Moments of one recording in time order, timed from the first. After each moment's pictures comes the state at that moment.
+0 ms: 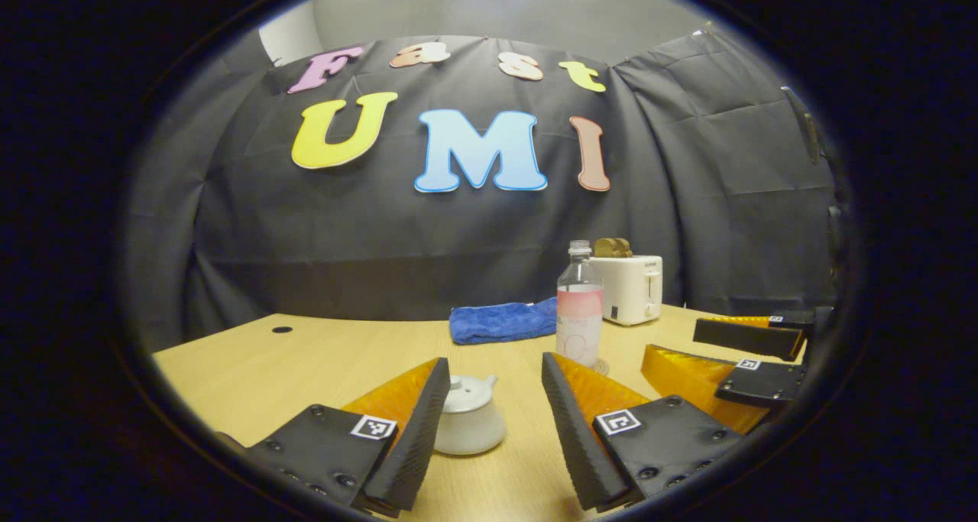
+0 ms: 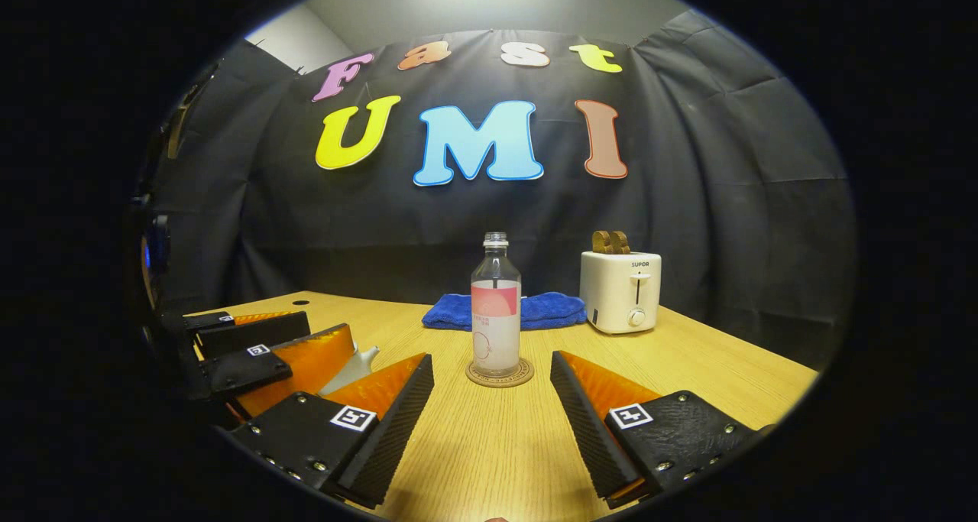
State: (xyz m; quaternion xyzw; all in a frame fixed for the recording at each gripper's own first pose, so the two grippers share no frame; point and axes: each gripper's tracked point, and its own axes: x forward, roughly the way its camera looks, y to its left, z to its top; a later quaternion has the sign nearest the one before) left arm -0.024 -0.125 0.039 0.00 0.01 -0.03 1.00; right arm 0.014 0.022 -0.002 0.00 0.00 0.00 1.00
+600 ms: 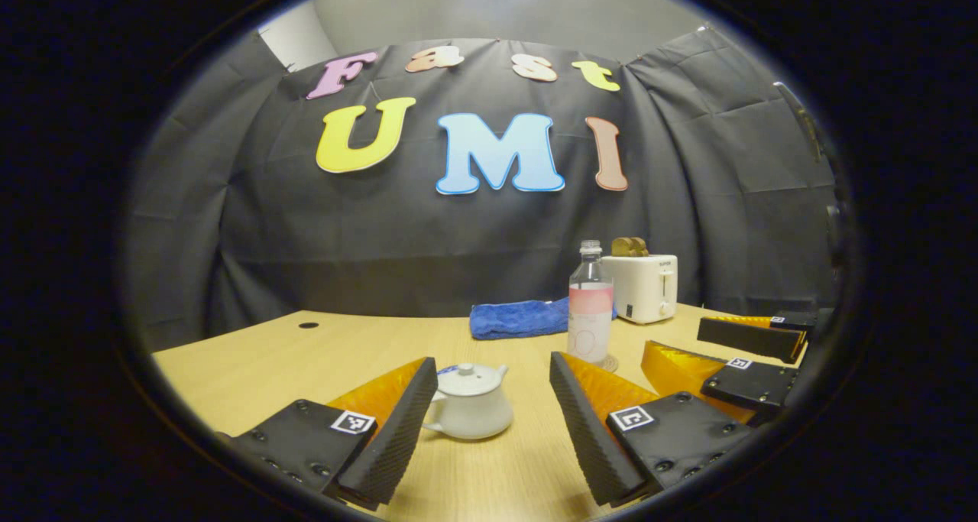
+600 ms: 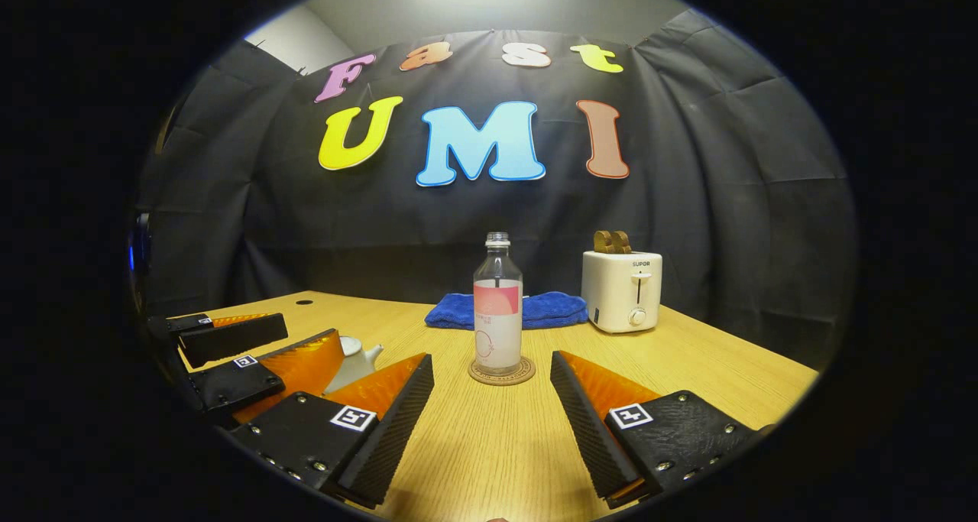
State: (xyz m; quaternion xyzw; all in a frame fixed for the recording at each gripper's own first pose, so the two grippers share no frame) left arm -0.042 -0.122 0.038 0.01 0.01 0.02 1.00; right arm 0.010 0.023 -0.002 0.00 0.00 0.01 1.00
